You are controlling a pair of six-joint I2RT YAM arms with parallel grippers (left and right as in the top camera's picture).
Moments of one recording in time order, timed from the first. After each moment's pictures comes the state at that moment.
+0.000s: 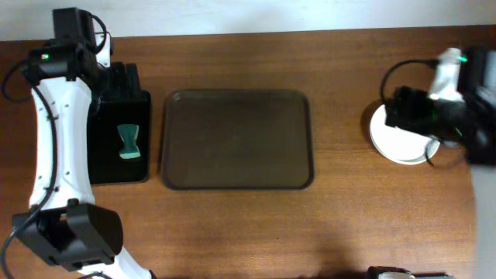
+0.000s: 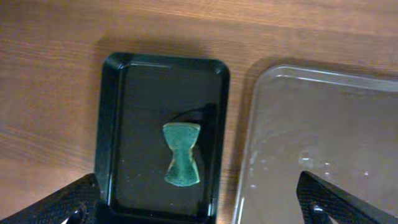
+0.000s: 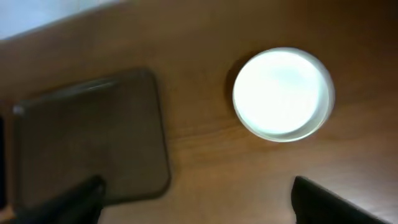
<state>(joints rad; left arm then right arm) 0.11 1.87 1.97 -1.22 -0.05 0.01 -0.10 1.32 1.80 -1.39 -0.07 0.20</state>
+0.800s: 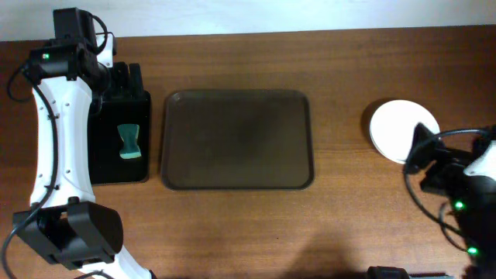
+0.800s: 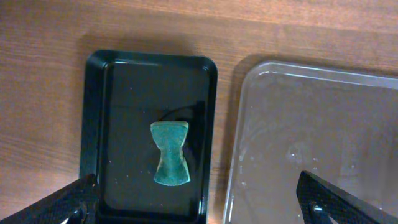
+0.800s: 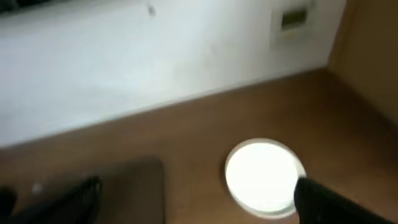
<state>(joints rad) 0.11 1.87 1.97 -1.22 -0.01 0.01 -0.10 0.72 1.30 -0.88 0.01 0.19</state>
